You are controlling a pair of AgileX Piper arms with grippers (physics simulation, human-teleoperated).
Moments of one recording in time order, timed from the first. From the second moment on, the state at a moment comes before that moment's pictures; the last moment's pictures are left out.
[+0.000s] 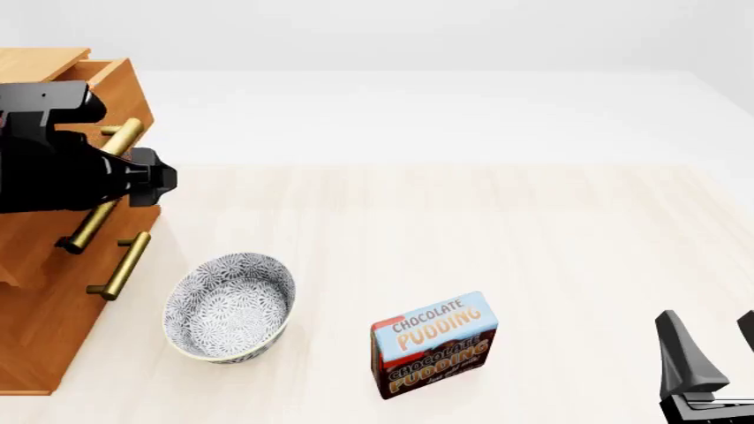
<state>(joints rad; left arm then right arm) -0.11 1.12 -1.00 0.63 -0.07 0.00 0.00 0.00 0.00 0.00</state>
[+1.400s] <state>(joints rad) 0.13 1.08 -0.96 0.62 0.26 0.00 0.00 0.00 0.00 0.00</state>
